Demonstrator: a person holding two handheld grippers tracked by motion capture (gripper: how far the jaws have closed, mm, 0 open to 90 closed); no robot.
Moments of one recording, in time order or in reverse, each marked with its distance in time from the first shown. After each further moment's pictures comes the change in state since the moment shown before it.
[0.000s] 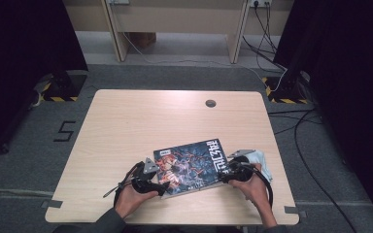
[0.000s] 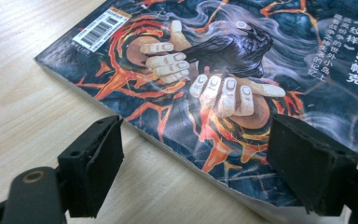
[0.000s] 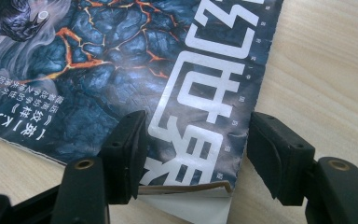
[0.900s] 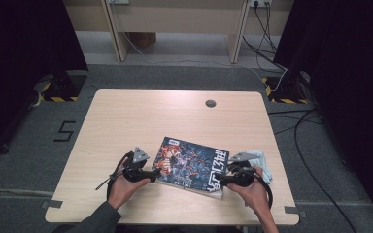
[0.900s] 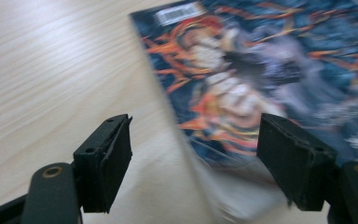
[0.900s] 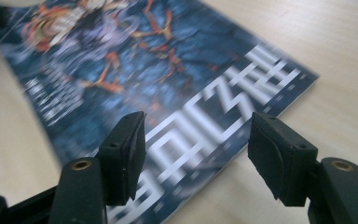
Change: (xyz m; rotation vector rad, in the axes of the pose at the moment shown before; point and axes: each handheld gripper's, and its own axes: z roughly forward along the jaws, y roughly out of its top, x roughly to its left) left arm 0.024 0.008 -0.020 -0.089 0.039 -0.048; right arm 0.014 -0.003 -0.019 -0.137 0.042 0.009
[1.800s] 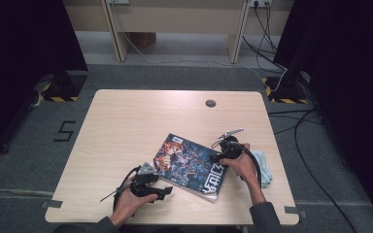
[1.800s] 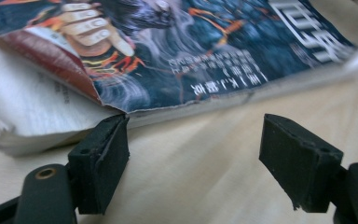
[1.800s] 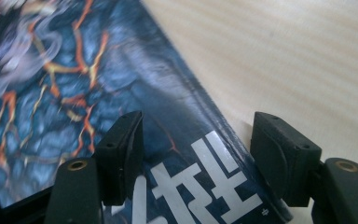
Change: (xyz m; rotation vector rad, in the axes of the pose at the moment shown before) left arm -0.025 -0.019 0.014 0.067 -0.198 -0.138; right arm -0.038 0.053 0.067 0.169 -0.001 -0.010
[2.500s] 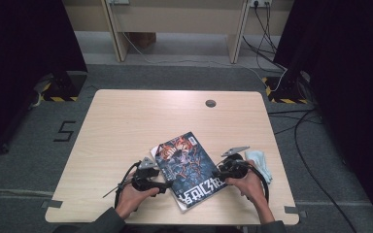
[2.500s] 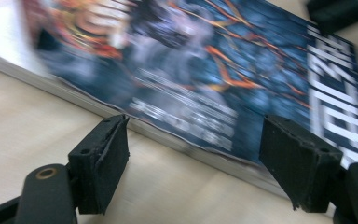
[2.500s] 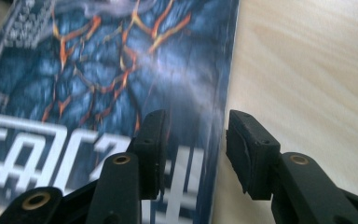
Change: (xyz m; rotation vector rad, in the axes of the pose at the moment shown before) left arm -0.007 0.006 0.005 -0.022 0.006 0.007; right arm 0.029 -0.044 -0.029 -0.030 0.101 -0.056
